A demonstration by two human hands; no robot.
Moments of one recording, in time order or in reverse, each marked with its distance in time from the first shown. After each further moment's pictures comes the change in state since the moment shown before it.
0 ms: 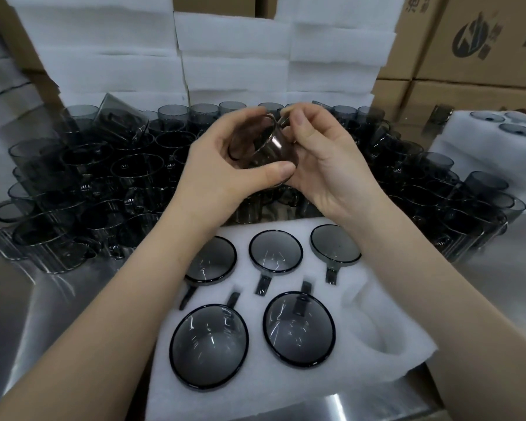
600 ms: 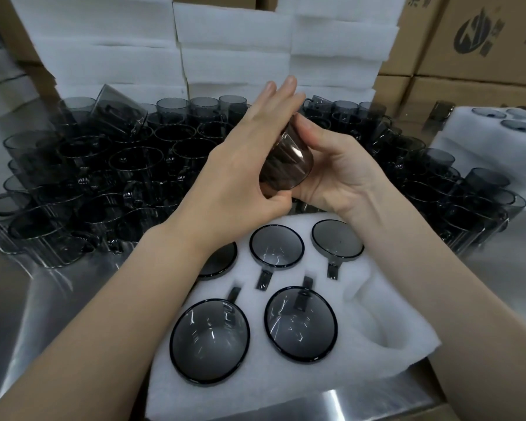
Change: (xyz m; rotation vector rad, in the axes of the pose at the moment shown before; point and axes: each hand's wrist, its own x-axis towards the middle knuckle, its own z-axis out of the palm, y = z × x) left_hand -0.008 0.009 0.007 0.691 -0.189 0.451; right_hand 0.004 -0.001 -0.012 0.279 -0.231 0.282
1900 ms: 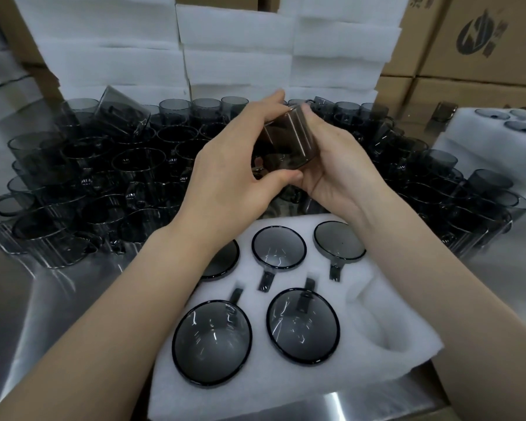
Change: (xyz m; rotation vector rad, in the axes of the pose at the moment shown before) left_hand -0.001 0.000 0.003 -0.047 0.184 -0.141; right_hand 0.005 0.002 0.008 -0.286 0.344 -0.114
